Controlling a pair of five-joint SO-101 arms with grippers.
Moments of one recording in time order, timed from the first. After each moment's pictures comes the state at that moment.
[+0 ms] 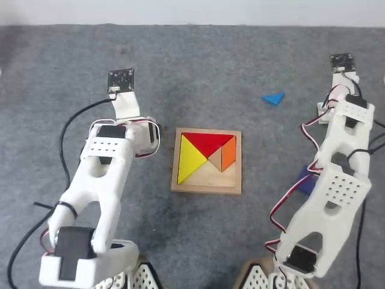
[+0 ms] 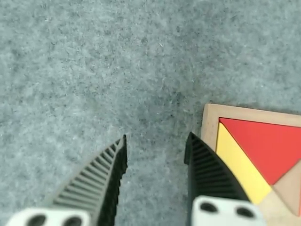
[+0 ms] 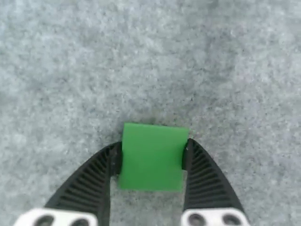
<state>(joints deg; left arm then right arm) -1.8 -10.0 41.2 46.2 15.2 18.9 48.5 -24.6 48.5 25.7</state>
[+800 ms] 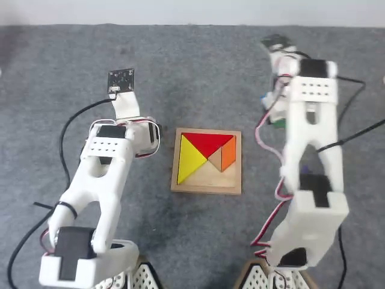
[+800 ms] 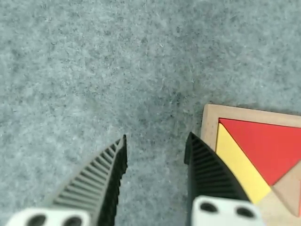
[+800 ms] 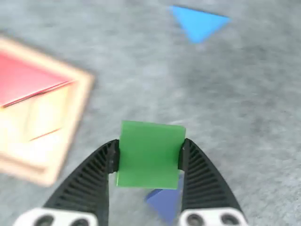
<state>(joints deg) -1.8 -10.0 41.2 46.2 15.2 -4.6 17.1 -23.8 93.9 23.5</state>
